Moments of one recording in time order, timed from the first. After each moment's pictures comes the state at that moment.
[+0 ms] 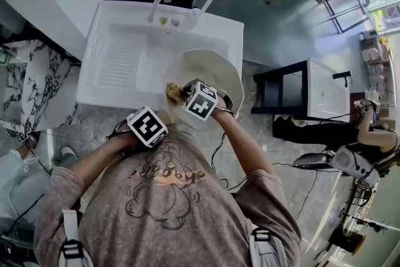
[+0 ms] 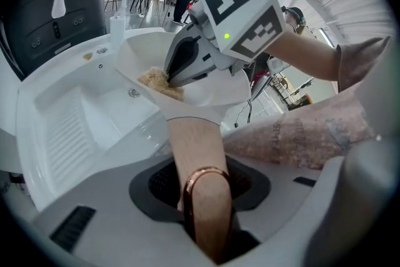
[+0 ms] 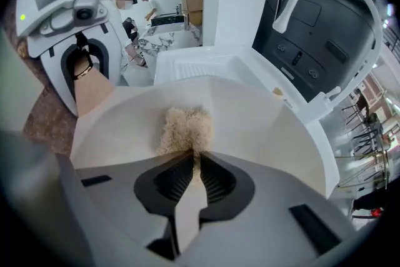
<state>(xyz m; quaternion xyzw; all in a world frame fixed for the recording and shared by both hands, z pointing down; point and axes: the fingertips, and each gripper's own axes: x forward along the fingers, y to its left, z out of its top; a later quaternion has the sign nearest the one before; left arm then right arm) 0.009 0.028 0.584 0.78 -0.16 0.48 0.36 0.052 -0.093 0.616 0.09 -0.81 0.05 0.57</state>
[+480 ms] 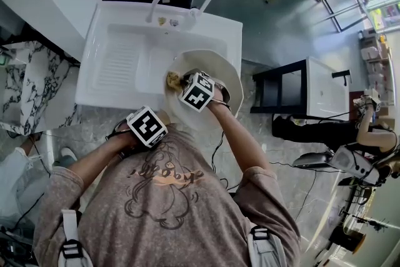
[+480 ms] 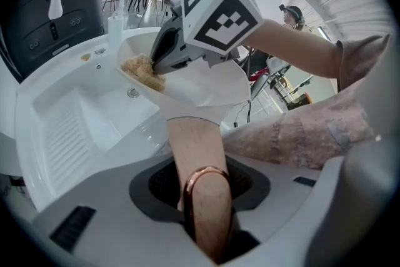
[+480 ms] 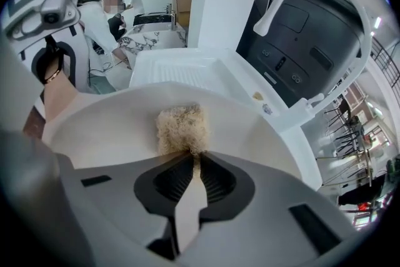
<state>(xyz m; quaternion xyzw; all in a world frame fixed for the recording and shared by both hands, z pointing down) 0.011 0.028 0.584 0.78 -0.16 0.49 0.35 0.049 -0.140 0.615 0.15 -0.81 0.01 0.57</state>
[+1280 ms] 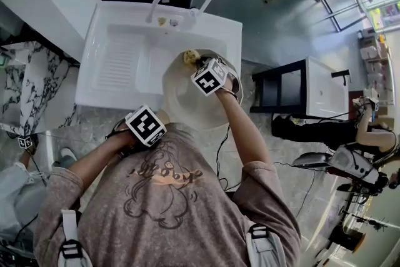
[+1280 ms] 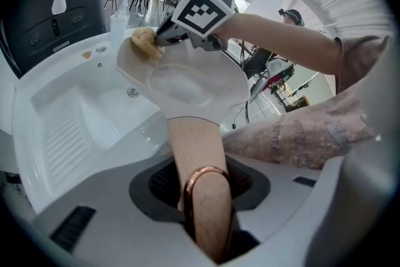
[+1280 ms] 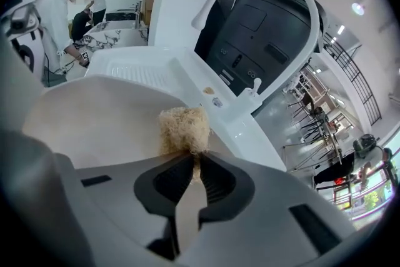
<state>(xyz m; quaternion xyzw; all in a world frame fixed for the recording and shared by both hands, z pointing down) 0.007 0.025 0.583 0.79 -0.15 0.48 0.36 0.097 -0.228 0.598 0.30 -0.78 -0.01 0.55</state>
